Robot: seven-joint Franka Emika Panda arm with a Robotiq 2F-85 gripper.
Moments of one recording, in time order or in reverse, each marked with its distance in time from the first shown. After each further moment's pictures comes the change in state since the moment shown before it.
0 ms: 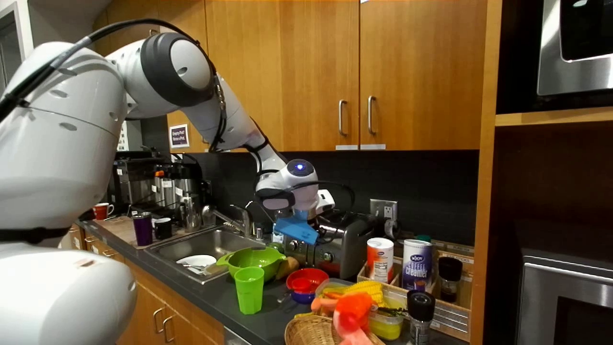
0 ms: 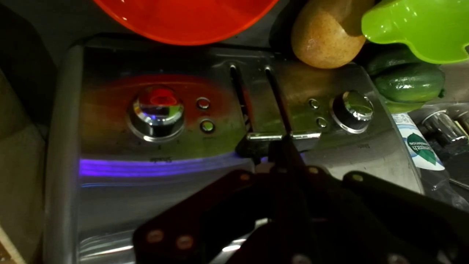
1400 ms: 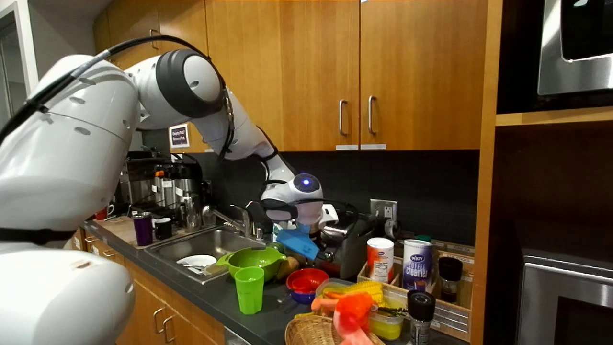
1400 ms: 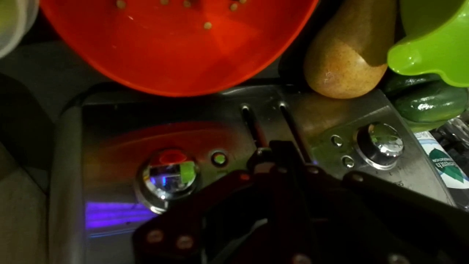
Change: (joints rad) arm -0.029 0.086 0.007 0.038 0.137 -0.051 -0.063
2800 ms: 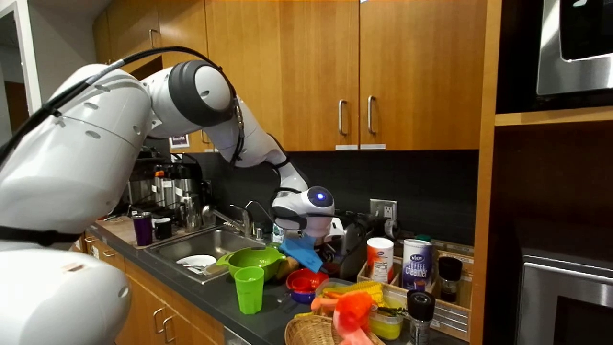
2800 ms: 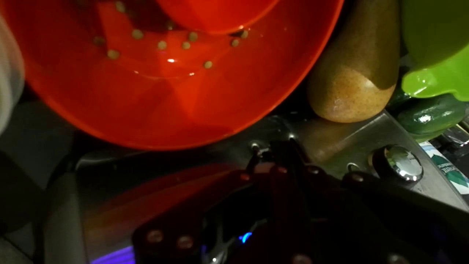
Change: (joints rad) arm -0.060 0.068 0.003 0.038 0.066 -0.149 -0.025
